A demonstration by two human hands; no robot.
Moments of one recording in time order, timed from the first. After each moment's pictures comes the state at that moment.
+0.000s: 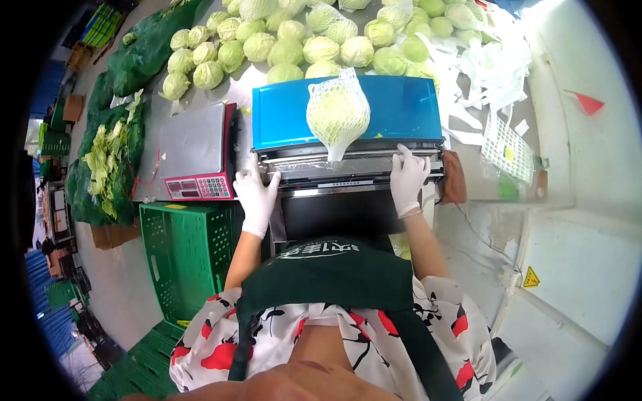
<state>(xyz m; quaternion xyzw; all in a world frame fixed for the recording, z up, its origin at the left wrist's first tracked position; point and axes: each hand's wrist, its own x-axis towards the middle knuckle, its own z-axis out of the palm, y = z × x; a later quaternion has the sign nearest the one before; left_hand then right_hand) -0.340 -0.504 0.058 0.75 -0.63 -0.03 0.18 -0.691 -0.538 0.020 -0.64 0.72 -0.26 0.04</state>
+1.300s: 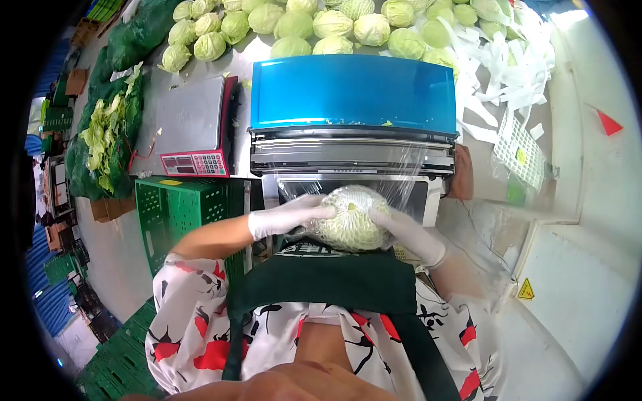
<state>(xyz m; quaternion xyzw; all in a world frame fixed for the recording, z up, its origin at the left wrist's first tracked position) -0.399 -0.485 0.097 0.38 -0.35 -0.85 0.07 -0.683 -0.466 0.134 -0.31 0.49 -0.12 0.81</state>
